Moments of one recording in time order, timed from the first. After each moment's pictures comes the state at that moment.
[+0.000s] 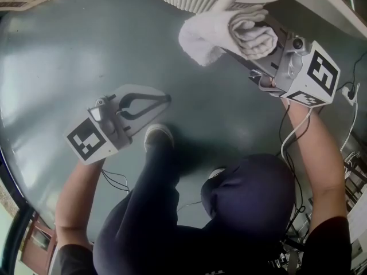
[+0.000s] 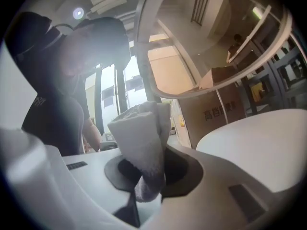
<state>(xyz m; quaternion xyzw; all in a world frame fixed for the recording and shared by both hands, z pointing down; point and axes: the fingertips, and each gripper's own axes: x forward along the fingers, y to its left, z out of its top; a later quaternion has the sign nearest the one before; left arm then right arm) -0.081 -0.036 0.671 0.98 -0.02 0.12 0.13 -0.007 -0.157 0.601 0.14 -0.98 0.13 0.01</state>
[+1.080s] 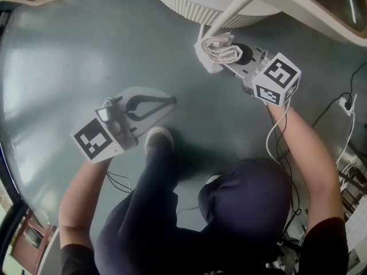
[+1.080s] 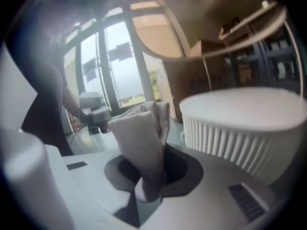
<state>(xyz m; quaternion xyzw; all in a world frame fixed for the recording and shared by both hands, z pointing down) -0.075 -0.037 0.649 0.98 -0.05 0.10 0.13 0.010 -0.148 0.724 0.20 -0.95 0.18 0.18</state>
